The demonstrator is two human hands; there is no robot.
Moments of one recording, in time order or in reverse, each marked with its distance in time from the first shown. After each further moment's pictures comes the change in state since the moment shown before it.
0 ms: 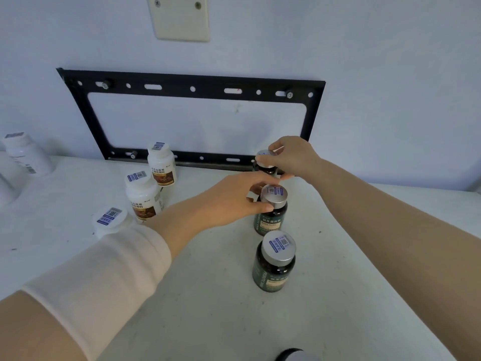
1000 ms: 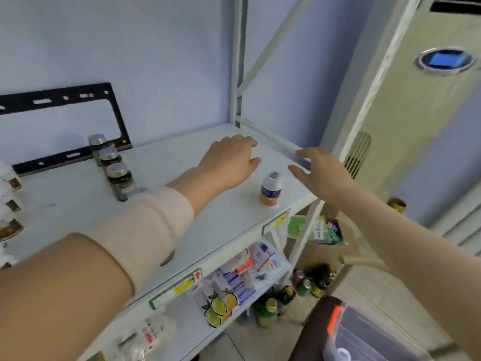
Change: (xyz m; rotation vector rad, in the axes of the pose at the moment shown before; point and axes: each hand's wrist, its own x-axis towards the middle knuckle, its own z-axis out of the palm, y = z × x) left_hand -0.194 0.244 0.159 0.567 -0.112 0.565; right_hand -0.494 0.092 -0.100 -0.398 0.608 0.458
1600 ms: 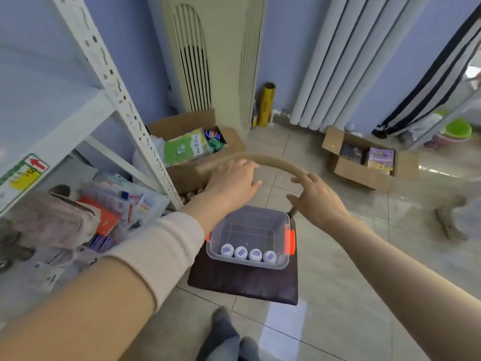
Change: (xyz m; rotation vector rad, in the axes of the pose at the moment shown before) left_hand -0.010 0.342 0.292 -0.094 -0.500 0.452; right_hand -0.257 0.360 0.008 -0.041 -0.222 0.688
